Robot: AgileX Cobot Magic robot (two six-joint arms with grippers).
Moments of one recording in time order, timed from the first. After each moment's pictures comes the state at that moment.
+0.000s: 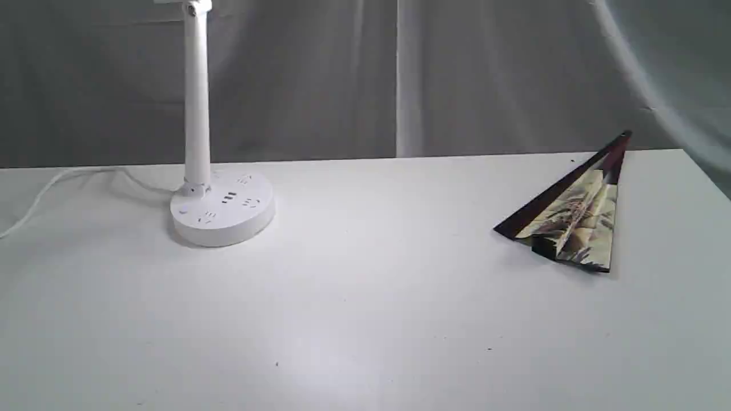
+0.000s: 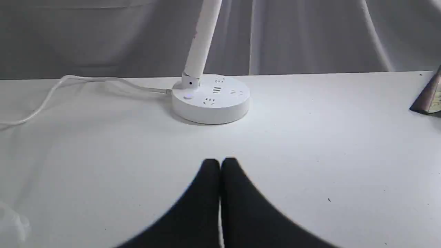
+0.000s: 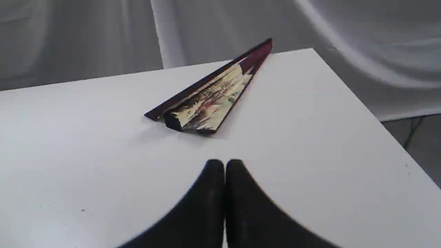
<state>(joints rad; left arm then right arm) -0.19 0.00 0.00 -0.04 0.27 -0.04 -0.01 0.00 0.00 -0.19 0.29 0.29</state>
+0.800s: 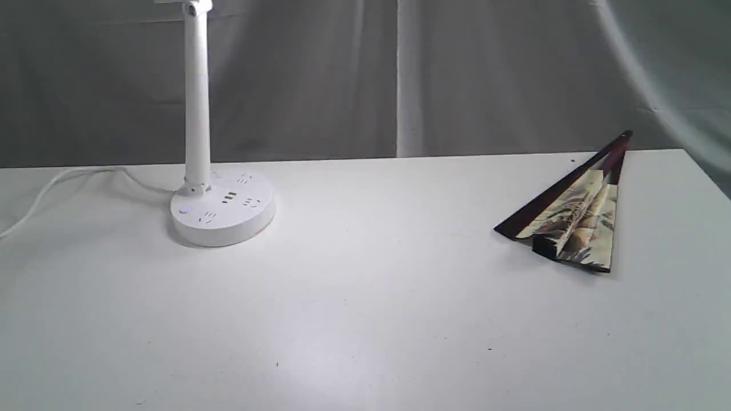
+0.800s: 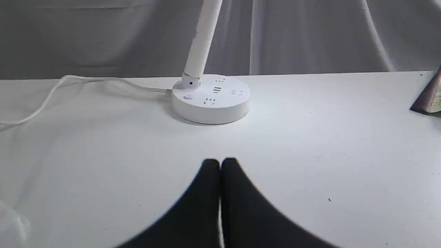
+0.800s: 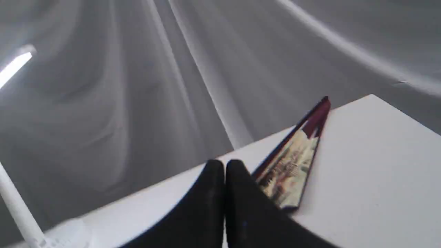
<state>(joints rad) -0.19 0.00 0.00 -0.04 0.27 -0.04 -0.01 0.00 0.00 0.15 0.03 0.30</state>
